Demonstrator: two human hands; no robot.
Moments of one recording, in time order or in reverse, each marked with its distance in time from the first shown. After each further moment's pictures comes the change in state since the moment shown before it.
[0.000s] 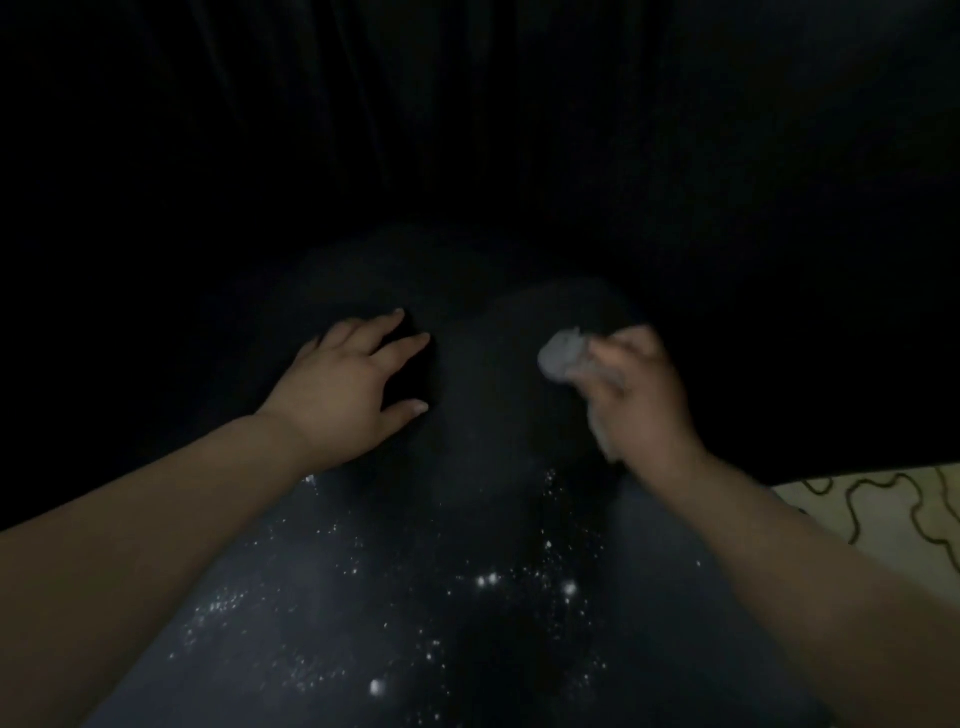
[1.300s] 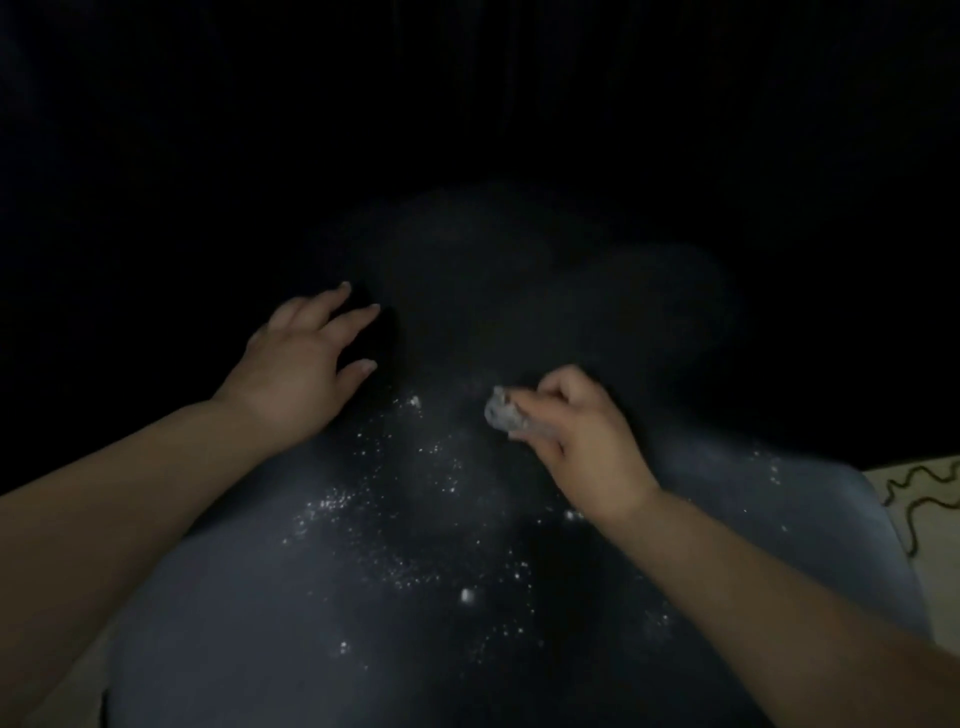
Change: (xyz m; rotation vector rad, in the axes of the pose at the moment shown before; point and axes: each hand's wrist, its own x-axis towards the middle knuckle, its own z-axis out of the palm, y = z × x) left_hand -0.103 -0.073 -0.002 -0.111 0.062 -0.277; right_hand -0.081 -0.060 0.077 -0.129 -0.265 -0.314
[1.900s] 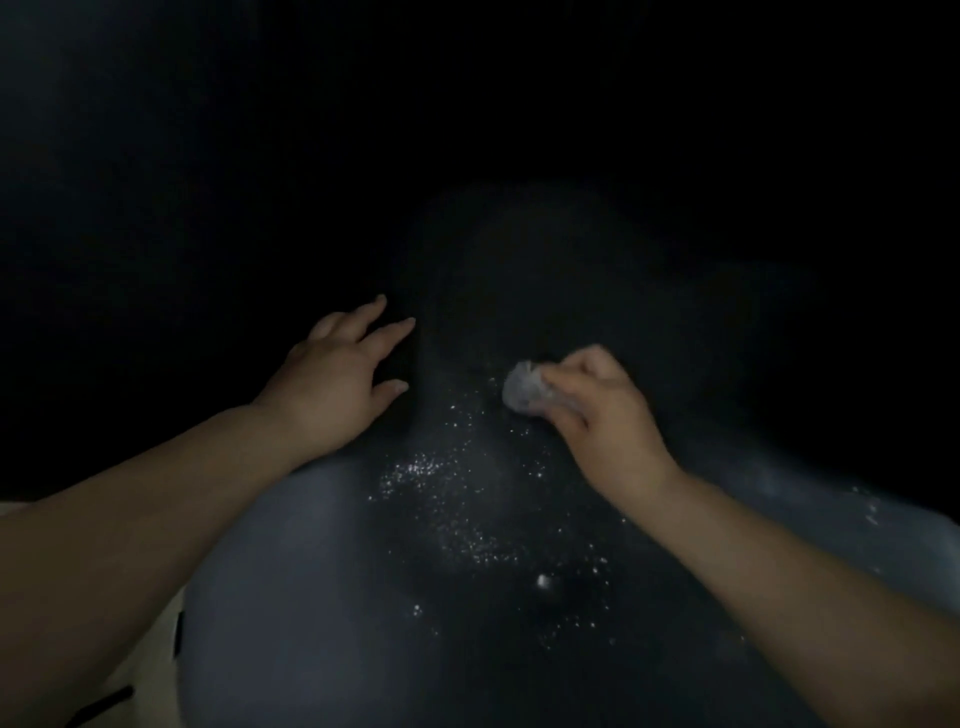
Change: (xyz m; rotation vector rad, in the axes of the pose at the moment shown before) left_hand -0.048 -0.053 0.016 -0.092 -0.049 -0.105; right_hand 0.030 -0.047 0.039 0.072 -0.122 -0.039
